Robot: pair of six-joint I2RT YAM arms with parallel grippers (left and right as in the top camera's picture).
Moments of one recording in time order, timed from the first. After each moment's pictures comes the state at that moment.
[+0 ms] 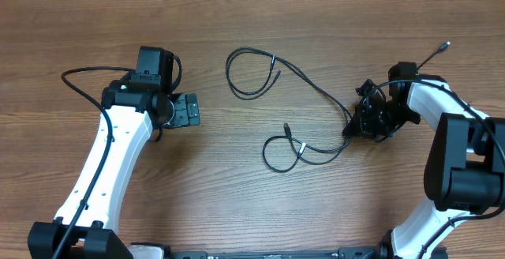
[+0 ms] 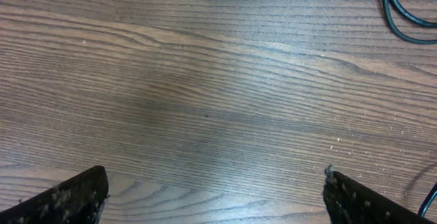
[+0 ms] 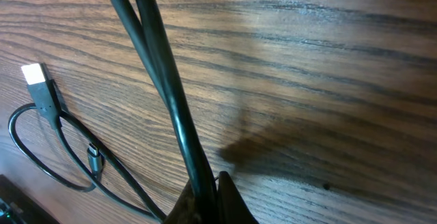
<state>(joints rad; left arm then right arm) -0.13 1.50 1.22 -1.00 -0.09 -0.28 -0.12 1.94 1.16 -0.91 -0.51 -0.14</state>
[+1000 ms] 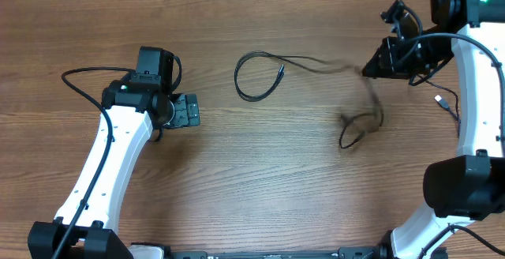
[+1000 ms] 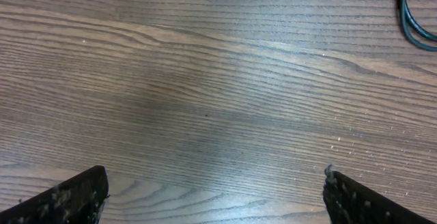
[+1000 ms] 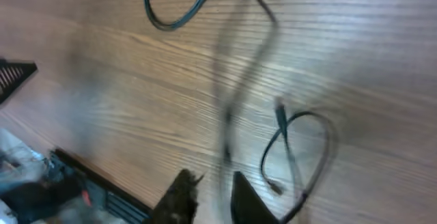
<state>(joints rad) -0.13 1.50 1.22 -1.00 -0.09 -0.28 -0.09 1.89 2.04 -1.64 -0.51 -0.25</state>
